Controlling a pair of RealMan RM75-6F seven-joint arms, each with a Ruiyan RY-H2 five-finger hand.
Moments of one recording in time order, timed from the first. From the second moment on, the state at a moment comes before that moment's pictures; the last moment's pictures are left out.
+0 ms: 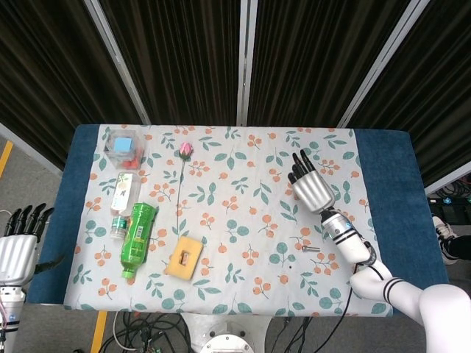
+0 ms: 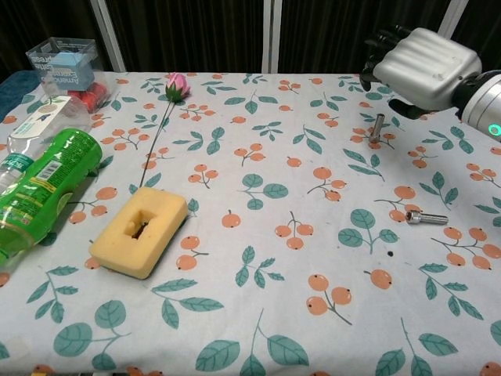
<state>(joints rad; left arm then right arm) -0.09 -1.21 -0.07 -1.53 1.46 1.50 0.09 0.75 -1.65 0.11 -0.96 -1.46 1.12 -0.57</state>
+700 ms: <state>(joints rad) -0.11 -1.19 -0.06 -1.56 1.48 1.48 0.09 0.49 -1.32 0.01 -1.62 -1.29 1.10 -0.25</state>
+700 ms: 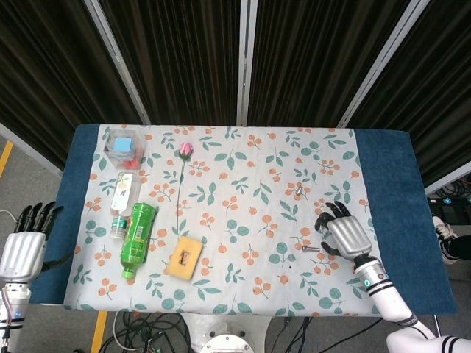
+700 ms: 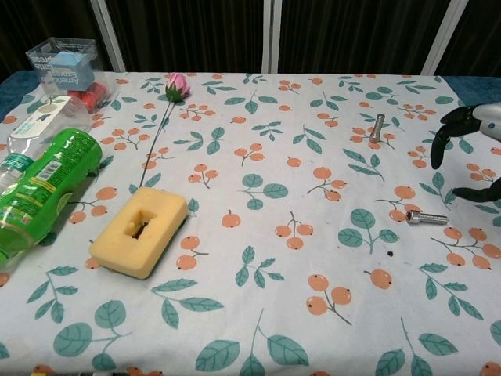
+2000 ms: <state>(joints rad) -0.11 -1.20 -0.05 -1.54 1.47 1.46 0.05 0.45 -1.45 0.00 -1.58 -1.27 1.11 -0.52</state>
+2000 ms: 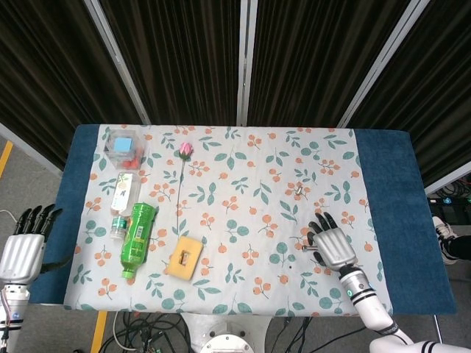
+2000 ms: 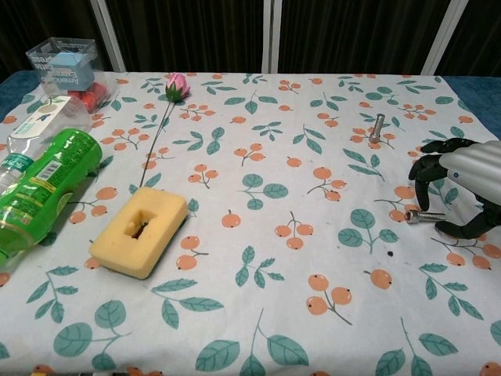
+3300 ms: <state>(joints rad) -0.10 -1.20 -0.05 -1.54 1.47 1.47 0.05 0.56 -1.41 0.05 -1.55 -1.32 1.08 -0.83</state>
